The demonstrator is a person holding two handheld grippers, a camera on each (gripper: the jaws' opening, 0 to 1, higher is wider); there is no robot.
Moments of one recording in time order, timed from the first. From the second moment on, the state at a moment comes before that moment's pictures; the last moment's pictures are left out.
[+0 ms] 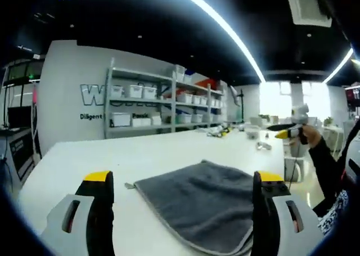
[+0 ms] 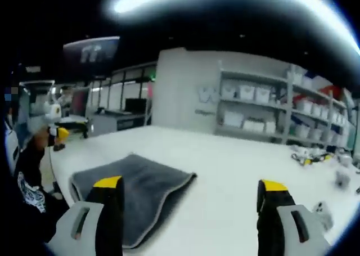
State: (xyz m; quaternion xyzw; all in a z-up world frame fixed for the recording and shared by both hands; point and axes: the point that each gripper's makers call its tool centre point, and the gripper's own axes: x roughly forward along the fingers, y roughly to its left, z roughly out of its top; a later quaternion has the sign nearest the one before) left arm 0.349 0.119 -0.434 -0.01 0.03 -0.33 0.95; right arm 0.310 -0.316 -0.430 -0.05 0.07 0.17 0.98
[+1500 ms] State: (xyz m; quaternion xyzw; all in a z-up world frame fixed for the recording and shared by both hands) left arm 0.463 0.170 -0.470 0.00 0.12 -0.31 0.94; right arm 0.321 -0.316 -0.446 -0.07 0.06 0.15 0.98
